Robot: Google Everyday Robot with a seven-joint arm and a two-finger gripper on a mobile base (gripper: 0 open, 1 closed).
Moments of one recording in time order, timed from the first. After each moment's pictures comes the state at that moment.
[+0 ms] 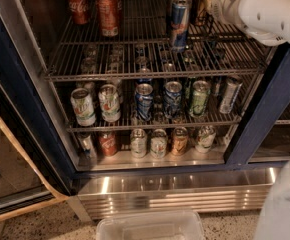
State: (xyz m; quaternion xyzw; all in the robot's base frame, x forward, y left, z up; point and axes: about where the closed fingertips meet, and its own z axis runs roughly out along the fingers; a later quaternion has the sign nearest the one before) arm 0.809 -0.208 1.004 -0.20 0.74 -0.05 0.64
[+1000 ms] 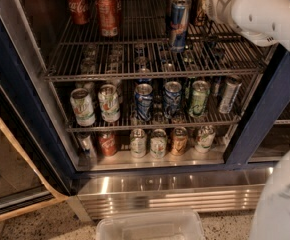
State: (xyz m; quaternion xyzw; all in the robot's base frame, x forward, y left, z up) arm 0.816 -0.199 1.007 -0.20 0.73 -0.06 0.65
